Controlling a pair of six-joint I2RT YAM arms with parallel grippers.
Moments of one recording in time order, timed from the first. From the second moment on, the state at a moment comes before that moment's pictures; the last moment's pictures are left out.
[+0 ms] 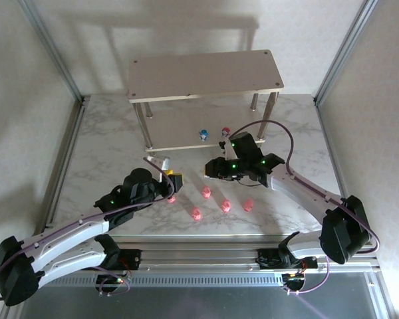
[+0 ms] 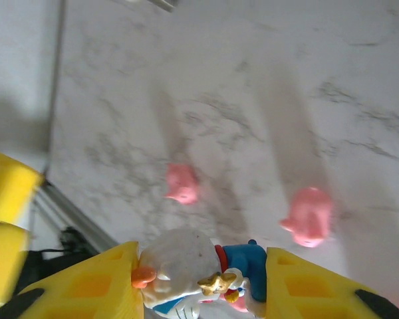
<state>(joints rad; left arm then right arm) -0.77 0.91 0.52 -0.01 -0.08 -0.42 0.65 1.35 0.98 -0.43 -0.46 0.66</state>
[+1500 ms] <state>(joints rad) -1.01 0.98 0.51 0.23 -0.34 -0.17 0.76 1.35 0.99 -0.20 -0.67 0.88</state>
